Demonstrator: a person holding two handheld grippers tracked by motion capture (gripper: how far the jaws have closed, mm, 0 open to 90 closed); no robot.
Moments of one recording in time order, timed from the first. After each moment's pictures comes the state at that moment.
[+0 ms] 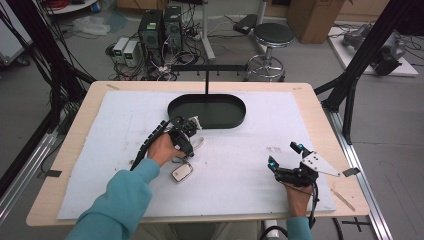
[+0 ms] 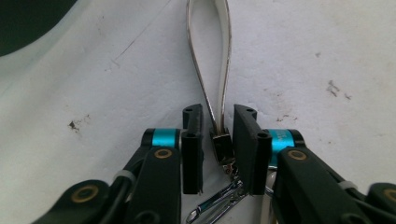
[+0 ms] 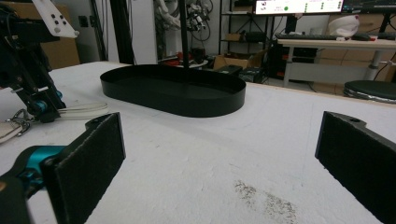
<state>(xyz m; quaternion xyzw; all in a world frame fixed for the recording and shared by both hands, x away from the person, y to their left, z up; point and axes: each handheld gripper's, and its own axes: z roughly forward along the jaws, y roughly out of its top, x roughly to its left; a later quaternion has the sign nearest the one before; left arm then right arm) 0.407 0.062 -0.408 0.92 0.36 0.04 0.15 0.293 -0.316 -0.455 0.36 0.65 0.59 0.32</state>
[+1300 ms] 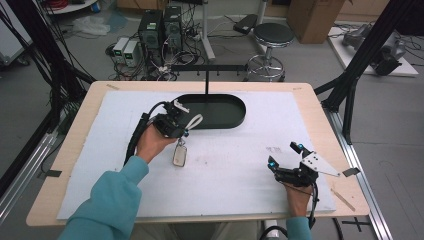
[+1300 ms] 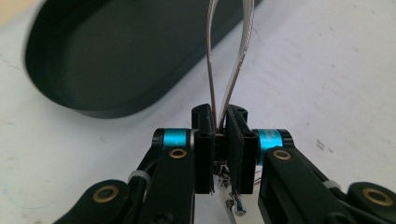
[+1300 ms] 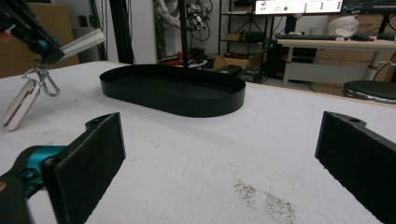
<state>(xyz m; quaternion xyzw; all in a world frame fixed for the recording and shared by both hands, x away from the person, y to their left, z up) 0.399 0.097 -0.352 0.87 0.37 0.15 0.30 0.293 -0.316 -0.455 0.36 0.65 0.59 0.32</state>
